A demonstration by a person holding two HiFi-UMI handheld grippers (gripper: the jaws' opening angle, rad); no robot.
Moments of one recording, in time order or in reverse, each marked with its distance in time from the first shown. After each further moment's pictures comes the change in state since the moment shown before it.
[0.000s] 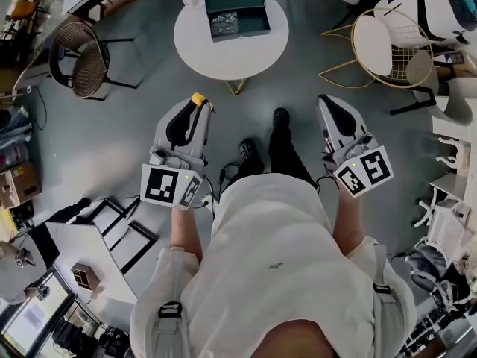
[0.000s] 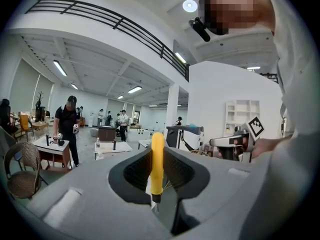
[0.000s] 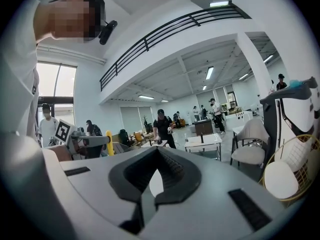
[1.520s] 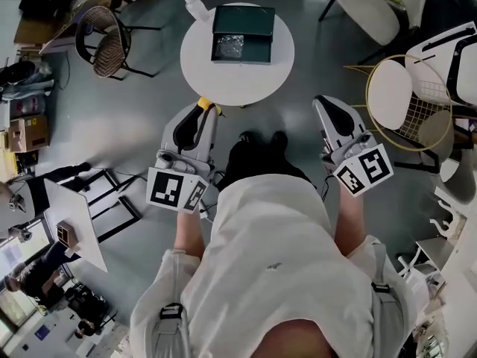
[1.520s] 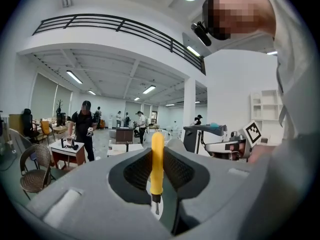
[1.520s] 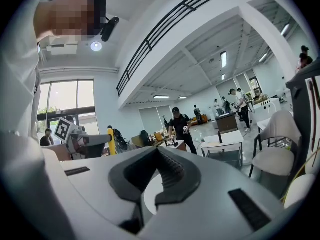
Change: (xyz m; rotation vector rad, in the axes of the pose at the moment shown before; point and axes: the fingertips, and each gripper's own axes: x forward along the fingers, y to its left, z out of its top) left arm 0.162 -0.044 0.037 -0.007 0.004 0.246; right arm 0.072 -0.177 0.044 0.031 0.019 0.302
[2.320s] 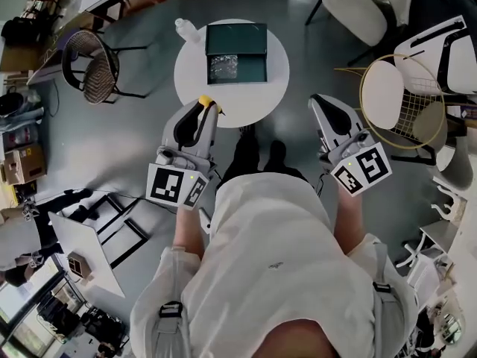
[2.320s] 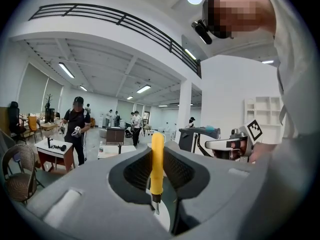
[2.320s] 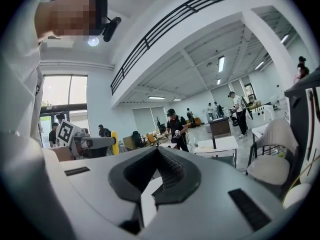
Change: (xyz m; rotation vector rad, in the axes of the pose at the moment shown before) left arm 0.063 0.070 0.018 -0.017 -0.010 -0.116; right arm 0.071 -0.013 0.033 -0.030 -0.009 -0.089
